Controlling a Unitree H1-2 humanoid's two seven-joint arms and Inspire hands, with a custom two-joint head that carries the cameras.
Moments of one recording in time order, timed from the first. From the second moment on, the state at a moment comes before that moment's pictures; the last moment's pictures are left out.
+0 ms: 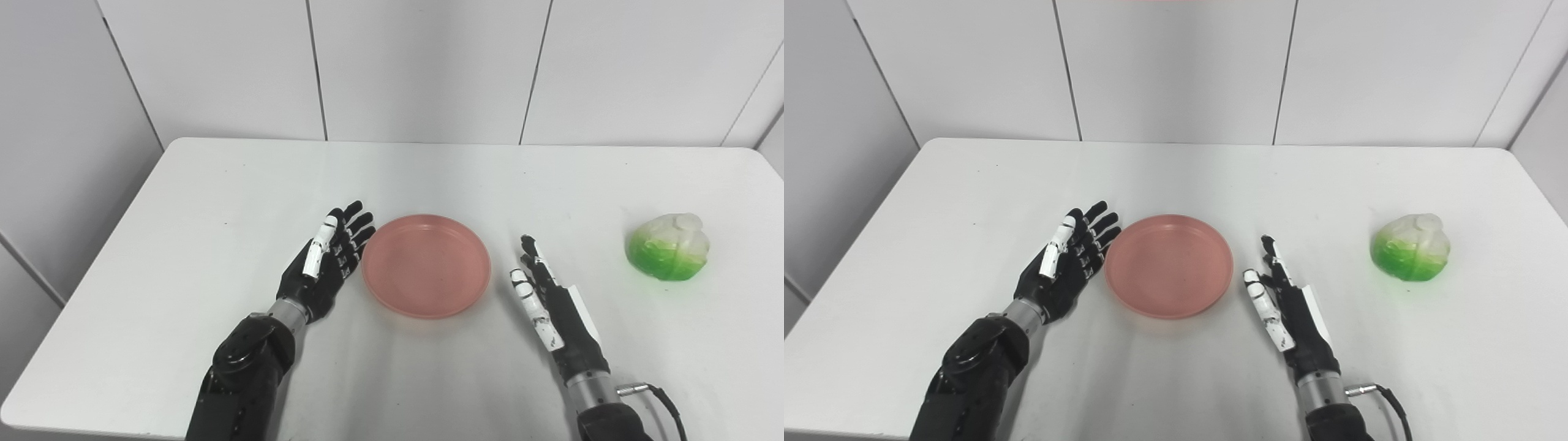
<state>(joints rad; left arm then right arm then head) -0.24 0.08 0.02 0.05 -0.37 0.38 -0.24 -0.05 -0.04 0.13 -0.09 -0.24 0.04 0.03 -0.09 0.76</state>
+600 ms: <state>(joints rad) -0.25 0.07 0.07 0.14 -0.40 0.28 -0.27 -0.09 -0.09 0.12 -0.23 -0.34 0.12 0.04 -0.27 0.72</state>
